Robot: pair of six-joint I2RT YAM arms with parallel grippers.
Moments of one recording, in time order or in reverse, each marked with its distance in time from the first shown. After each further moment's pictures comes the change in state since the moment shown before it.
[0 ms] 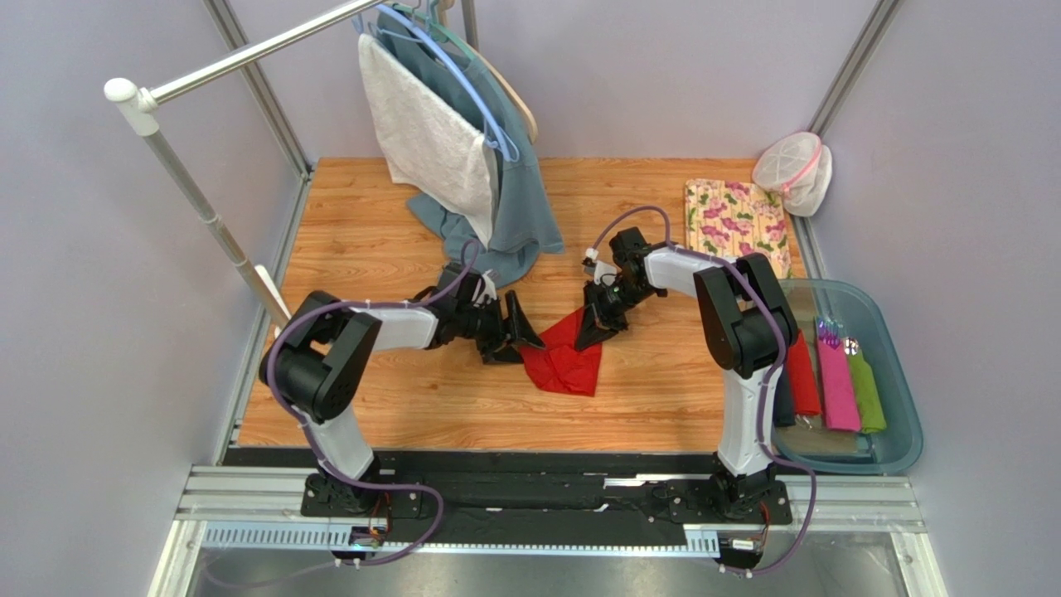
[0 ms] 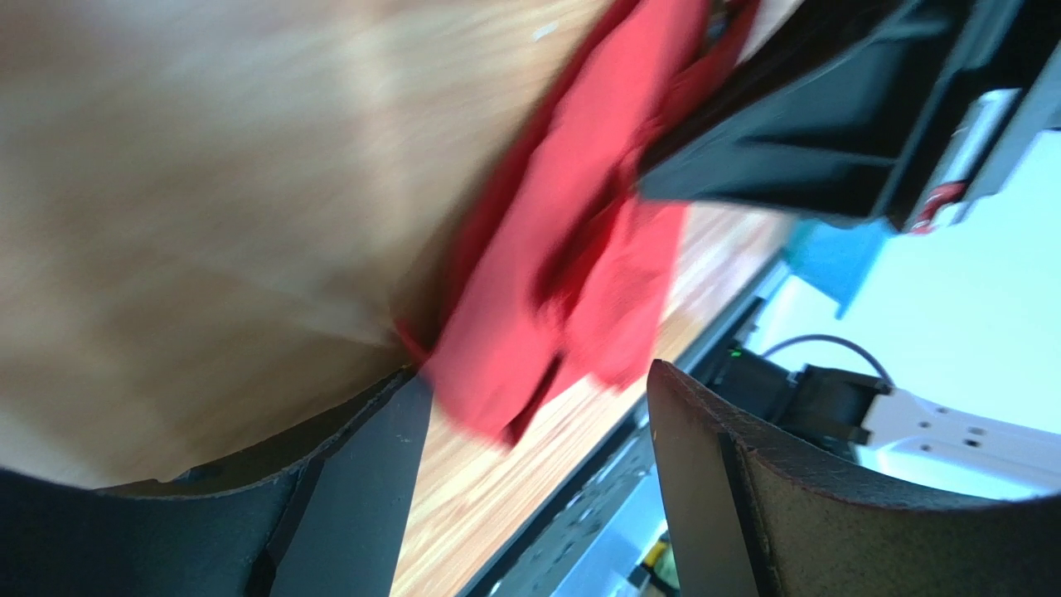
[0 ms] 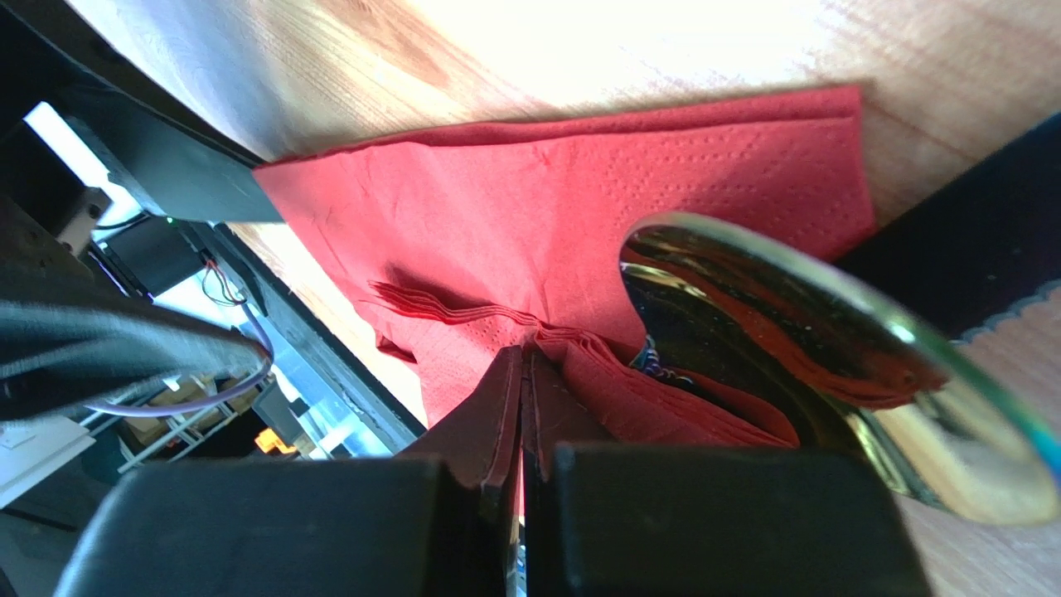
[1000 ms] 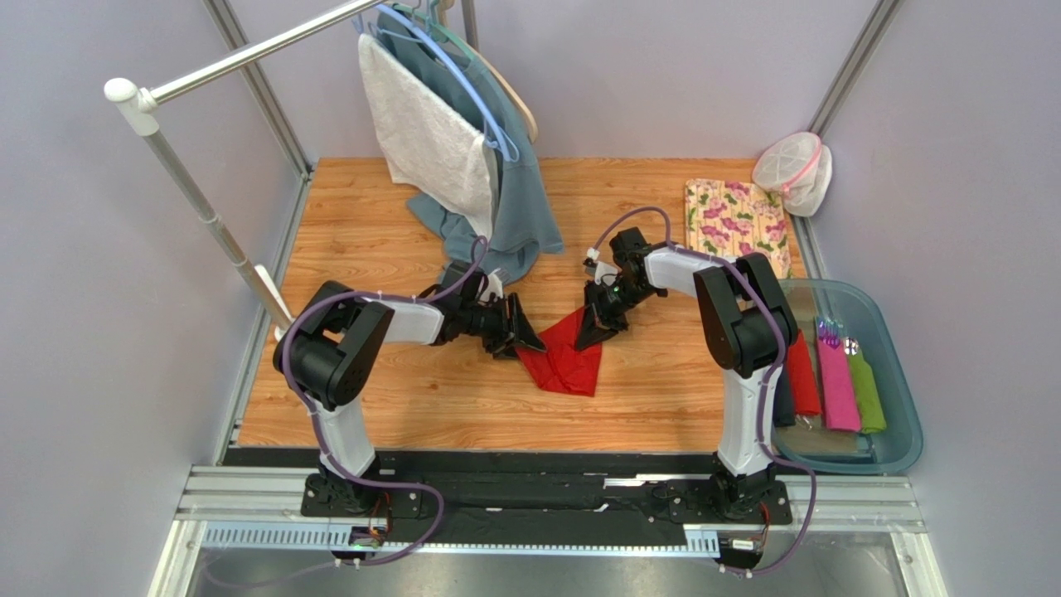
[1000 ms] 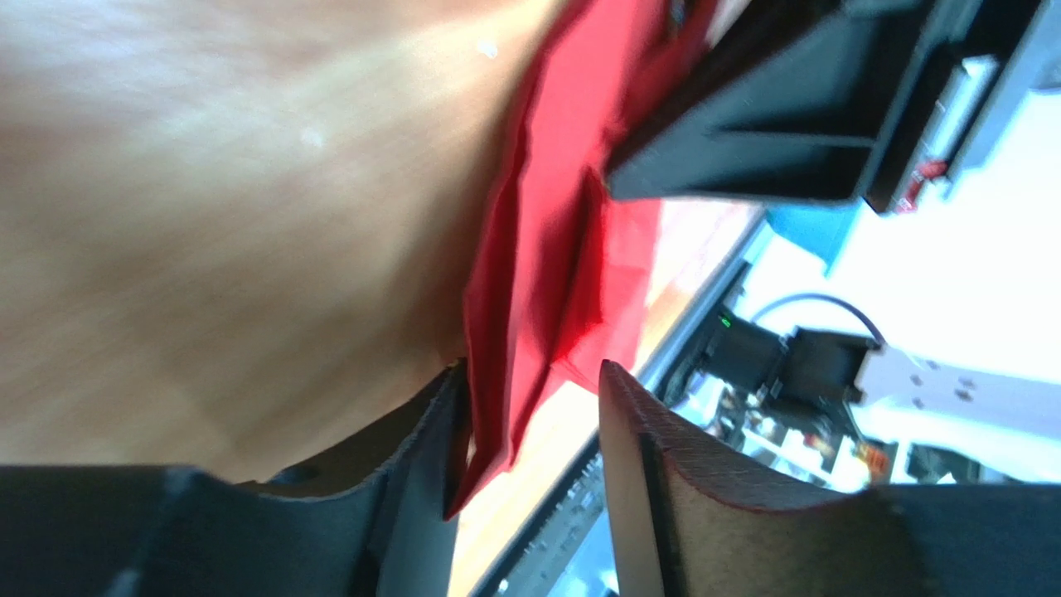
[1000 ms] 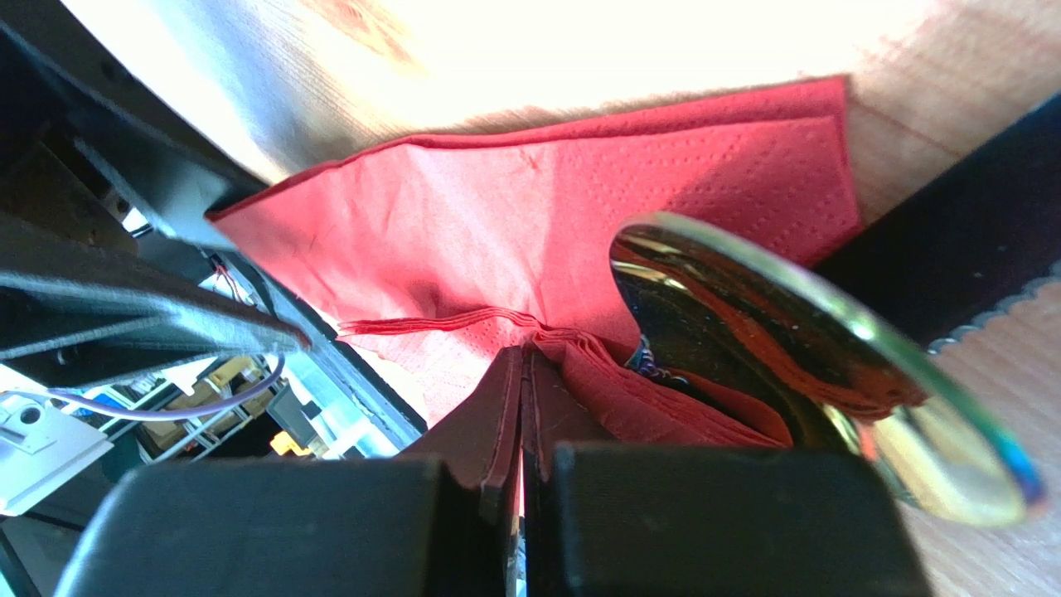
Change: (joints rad) left arm 0.001 0.093 0.043 0.091 0.109 0.022; right arm -0.002 0.003 0.002 0.000 0.000 0.024
